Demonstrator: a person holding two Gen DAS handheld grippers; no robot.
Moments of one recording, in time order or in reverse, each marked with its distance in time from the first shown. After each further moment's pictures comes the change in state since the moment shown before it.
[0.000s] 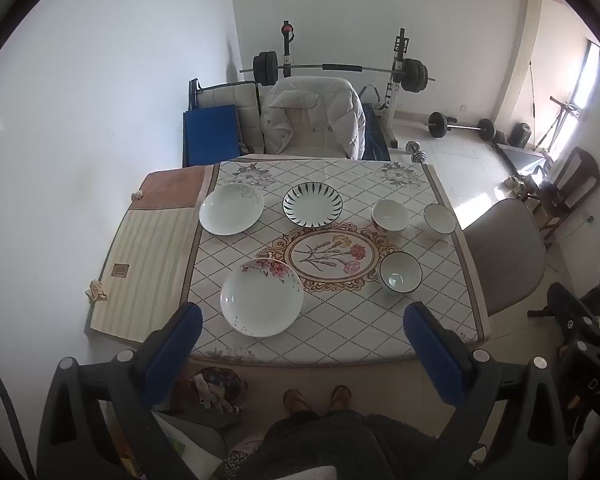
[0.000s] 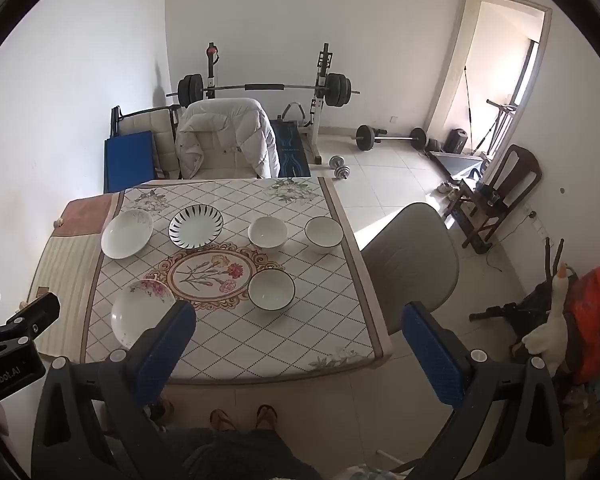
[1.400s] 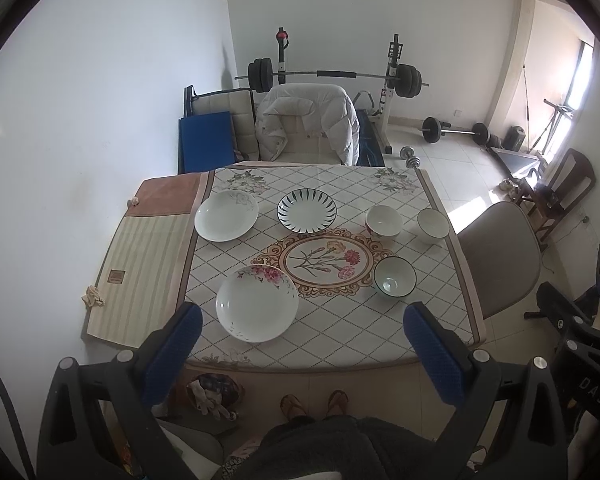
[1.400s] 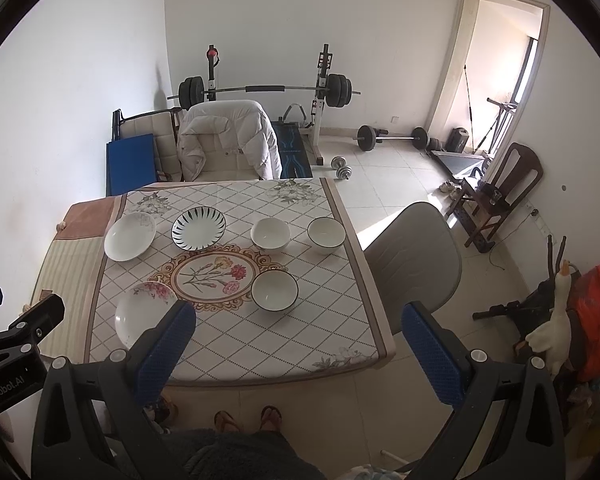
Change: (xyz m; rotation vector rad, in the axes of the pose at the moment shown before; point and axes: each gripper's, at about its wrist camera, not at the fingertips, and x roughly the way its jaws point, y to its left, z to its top) left arm -0.004 -0.002 0.001 0.016 -0.035 -0.005; right arm -0.001 -0.001 0.000 0.004 0.010 0.006
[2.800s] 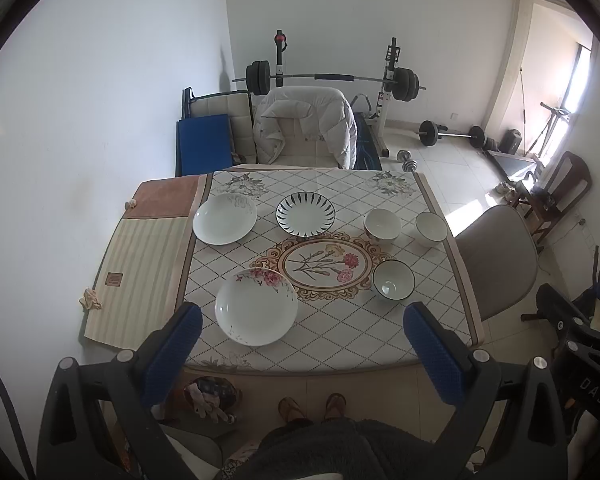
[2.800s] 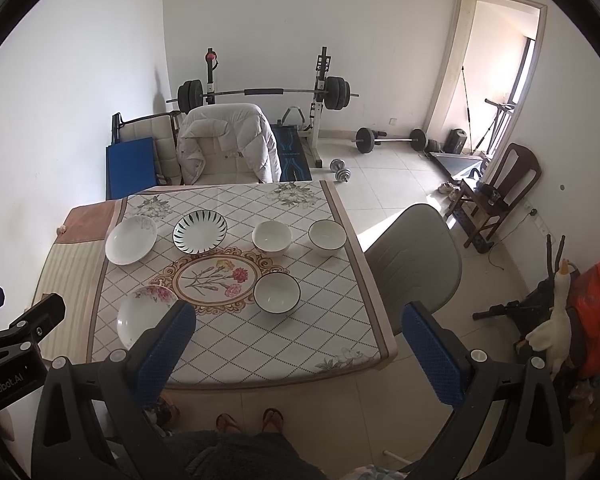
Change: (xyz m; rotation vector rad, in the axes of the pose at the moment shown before) left arm -0.003 0.002 0.001 0.006 -0.007 -0.010; right arm -0.004 0.008 0.001 0.005 -0.007 0.000
